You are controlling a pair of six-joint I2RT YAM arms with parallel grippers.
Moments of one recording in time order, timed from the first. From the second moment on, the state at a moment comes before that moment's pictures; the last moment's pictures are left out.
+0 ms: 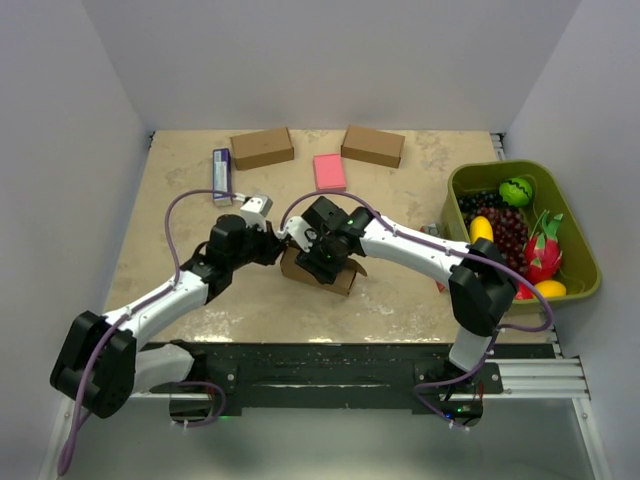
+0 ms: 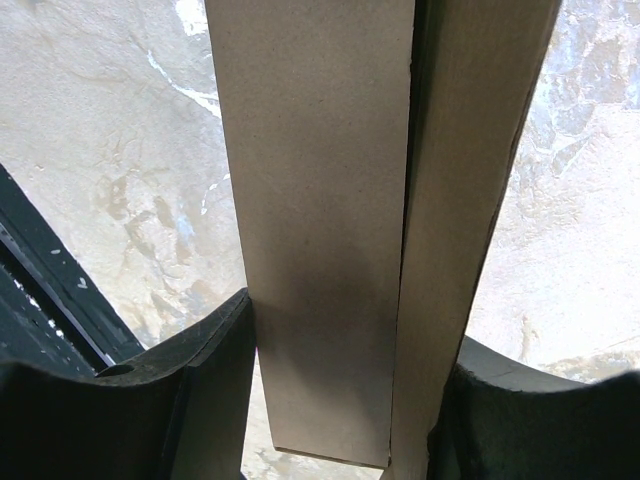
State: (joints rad) left arm -0.46 1.18 0.58 0.13 0.21 -0.33; right arm 0.88 1.78 1.38 -0.75 -0.11 -0.26
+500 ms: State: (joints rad) left arm -0.53 1.15 0.57 0.10 0.13 -0.32; right arm 0.88 1.78 1.38 -0.75 -0.10 -0.26
